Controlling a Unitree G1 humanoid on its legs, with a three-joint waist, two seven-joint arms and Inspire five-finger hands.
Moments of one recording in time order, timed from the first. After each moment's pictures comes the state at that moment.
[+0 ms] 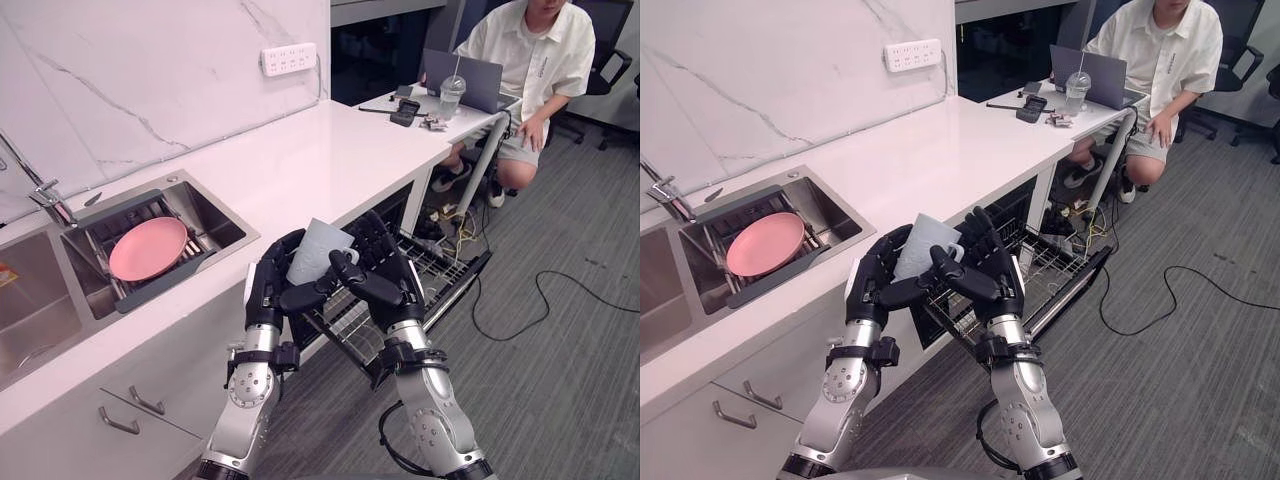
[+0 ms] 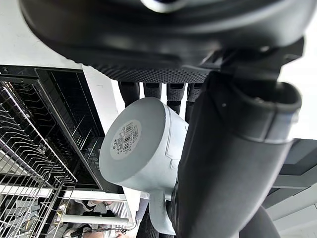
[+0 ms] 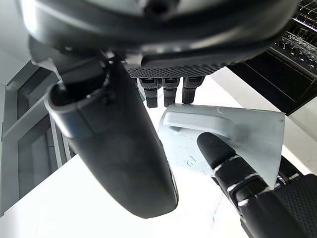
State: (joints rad) left arm 0.09 0.06 -0.27 -0.03 -0.12 -0.18 0.24; right arm 0.08 -0.04 0.32 -0.06 0.64 -0.21 -0.04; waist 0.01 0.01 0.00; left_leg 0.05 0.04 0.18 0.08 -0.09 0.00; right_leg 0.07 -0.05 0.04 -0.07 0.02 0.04
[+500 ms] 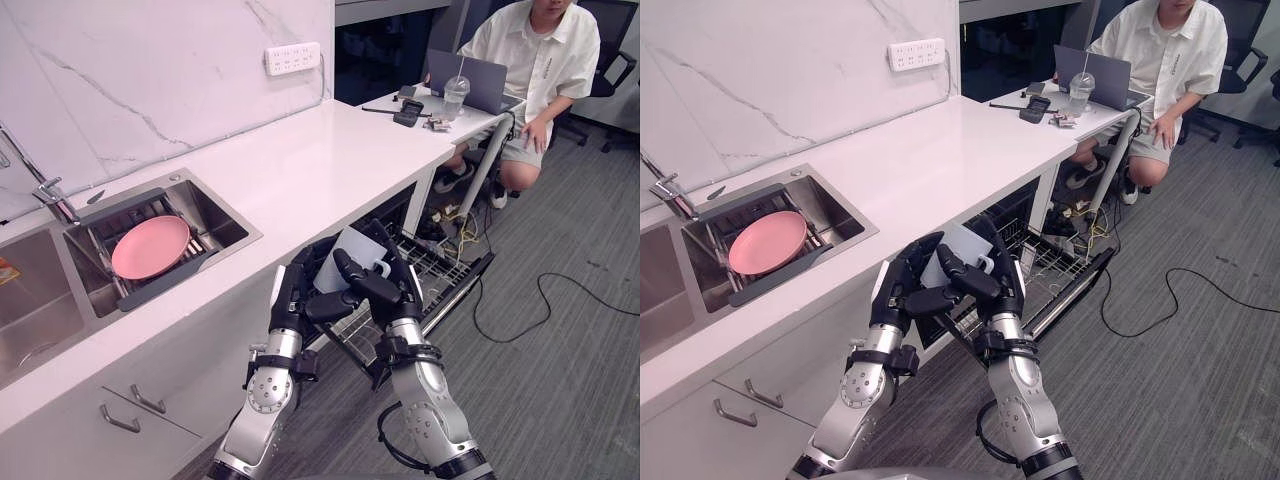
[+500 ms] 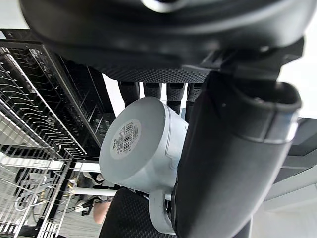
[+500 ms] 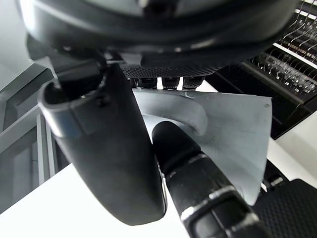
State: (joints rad) left arm 0.08 0.09 -0.40 -0.04 -0.12 -0.16 0.25; right arm 0.01 -0.04 0.33 0.06 0.62 -0.21 -0.14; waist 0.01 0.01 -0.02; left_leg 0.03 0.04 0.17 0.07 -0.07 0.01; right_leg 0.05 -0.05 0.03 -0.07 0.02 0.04
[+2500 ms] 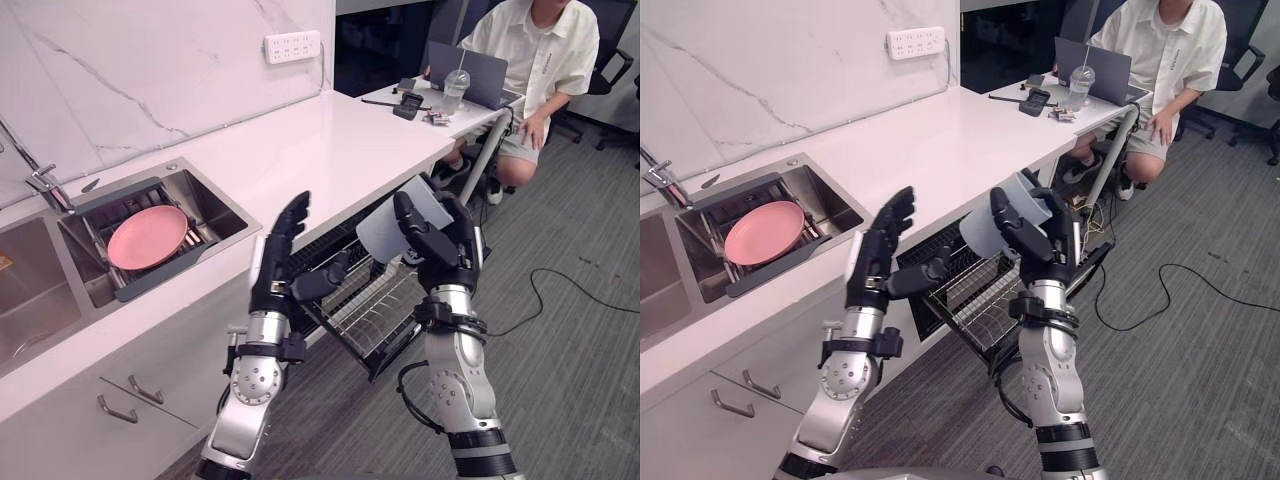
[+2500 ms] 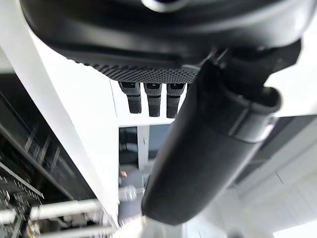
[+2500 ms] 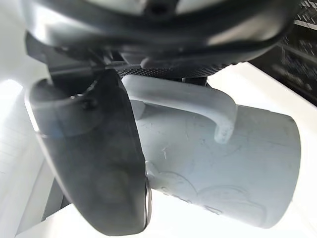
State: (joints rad) left arm 0.10 0.06 -0.22 -0.19 0.08 -0.18 0.23; right arm -0.04 -0.02 0.01 -0.11 0.53 -0.23 -0.14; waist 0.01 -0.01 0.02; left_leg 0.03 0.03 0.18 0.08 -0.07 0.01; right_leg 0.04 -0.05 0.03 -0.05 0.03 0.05
